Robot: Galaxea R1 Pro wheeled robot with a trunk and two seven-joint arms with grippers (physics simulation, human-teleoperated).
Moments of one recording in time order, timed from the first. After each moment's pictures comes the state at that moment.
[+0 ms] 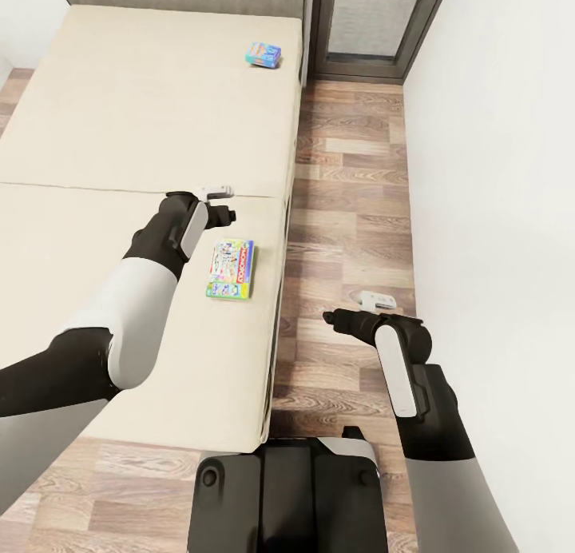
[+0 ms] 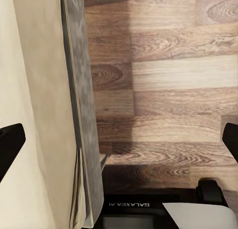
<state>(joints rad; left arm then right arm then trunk) -1.49 -0.14 0.09 -0.59 -0.02 0.69 0.16 -0.69 0.17 0.05 -1.54 -0.34 1.04 -0.30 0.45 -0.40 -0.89</state>
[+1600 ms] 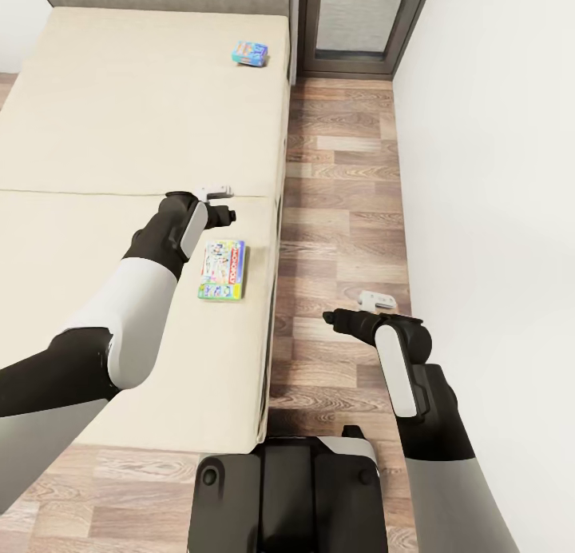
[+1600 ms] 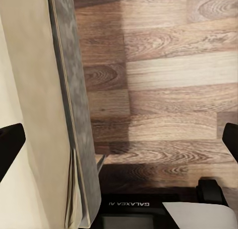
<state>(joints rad) -1.49 -0.14 0.09 -0.59 -0.02 0.69 0.16 -0.69 0.17 0.05 -1.54 -0.34 1.04 -0.30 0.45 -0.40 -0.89</state>
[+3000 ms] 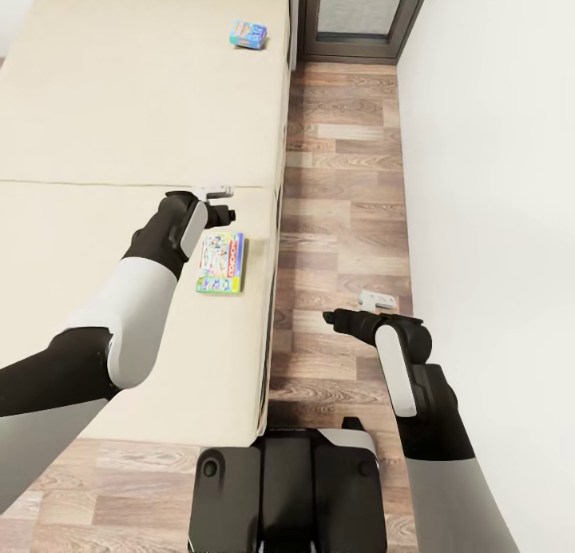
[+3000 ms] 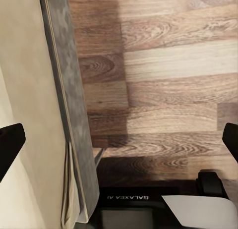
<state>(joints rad) -1.50 -0.14 0.09 -0.59 -0.02 0.69 0.16 -0.69 0.17 0.05 -1.54 -0.34 1.04 -0.30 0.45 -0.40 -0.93</state>
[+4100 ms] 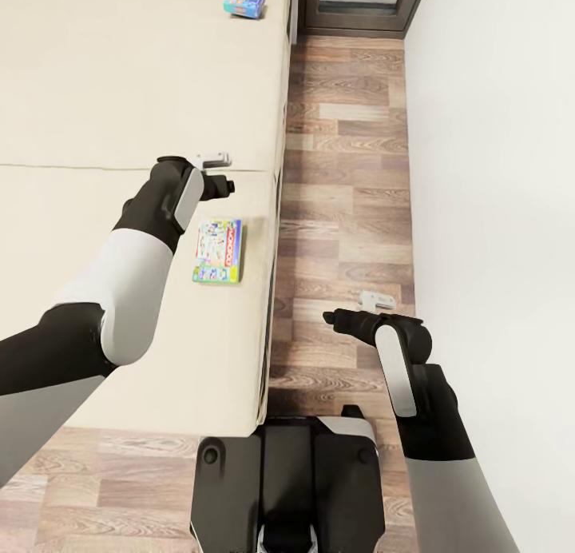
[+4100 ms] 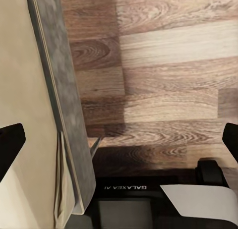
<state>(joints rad) -1.60 -0.14 0.10 -0.59 -0.02 0.70 0.16 -0.69 0.17 0.05 -1.53 -0.34 1.04 -0.30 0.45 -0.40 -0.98</state>
